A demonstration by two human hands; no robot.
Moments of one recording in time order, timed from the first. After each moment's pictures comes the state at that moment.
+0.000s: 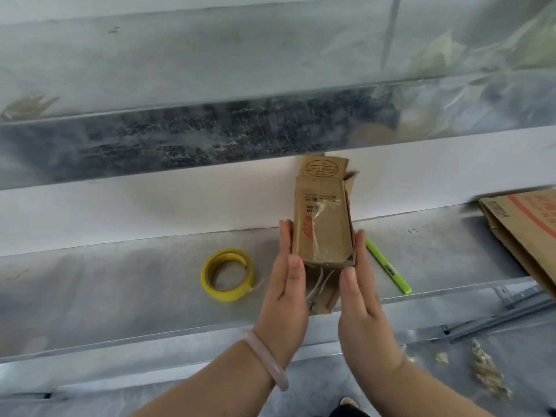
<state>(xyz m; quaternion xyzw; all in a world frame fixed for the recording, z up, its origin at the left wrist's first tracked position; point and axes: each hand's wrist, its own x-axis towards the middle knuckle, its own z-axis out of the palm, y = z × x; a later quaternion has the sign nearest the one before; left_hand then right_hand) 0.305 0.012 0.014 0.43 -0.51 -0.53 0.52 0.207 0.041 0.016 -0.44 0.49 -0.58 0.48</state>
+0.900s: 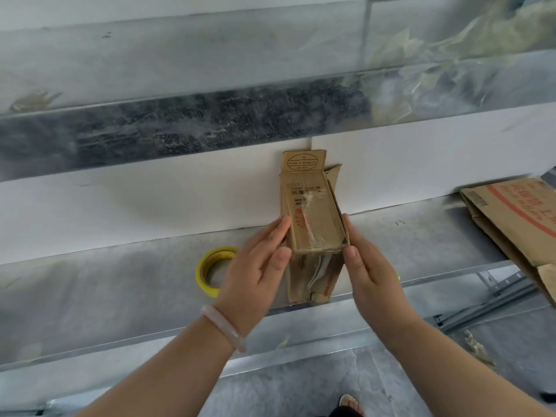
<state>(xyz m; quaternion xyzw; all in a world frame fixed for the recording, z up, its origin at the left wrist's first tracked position) 0.353 -0.012 0.009 0.42 -0.76 -0.24 0.44 0.160 0.024 0.005 -0.60 0.52 -0.51 0.34</state>
